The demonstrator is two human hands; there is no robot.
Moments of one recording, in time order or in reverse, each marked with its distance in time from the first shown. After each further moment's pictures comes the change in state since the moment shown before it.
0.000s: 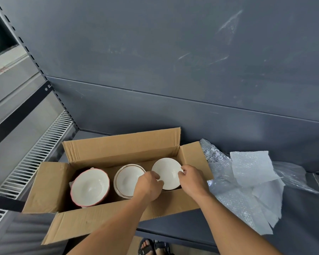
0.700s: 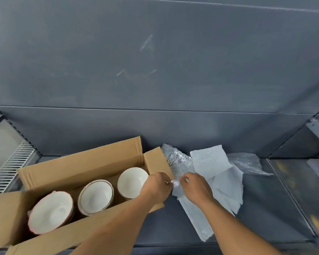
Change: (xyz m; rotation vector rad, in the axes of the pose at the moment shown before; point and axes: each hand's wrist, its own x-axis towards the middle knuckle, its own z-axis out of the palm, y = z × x) left_hand -0.034 0.112 0.069 0.186 -0.105 0.367; right_hand -0.020 0.115 -0.069 -0.075 0.182 -0.024
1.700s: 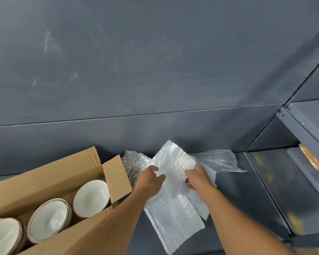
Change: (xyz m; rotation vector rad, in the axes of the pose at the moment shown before) left_hand 0.074 0.119 0.062 -0.080 -0.016 -0.181; right_hand 0.082 0.132 -0.070 0.805 -0.077 0.497
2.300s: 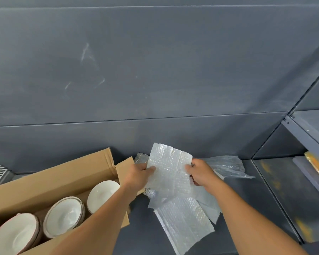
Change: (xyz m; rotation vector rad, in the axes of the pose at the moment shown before) left_hand -0.022 -0.038 -0.062 -0.500 0.084 -0.032; right_hand -0.039 -0.038 0.008 -0.121 -0.187 -0.249
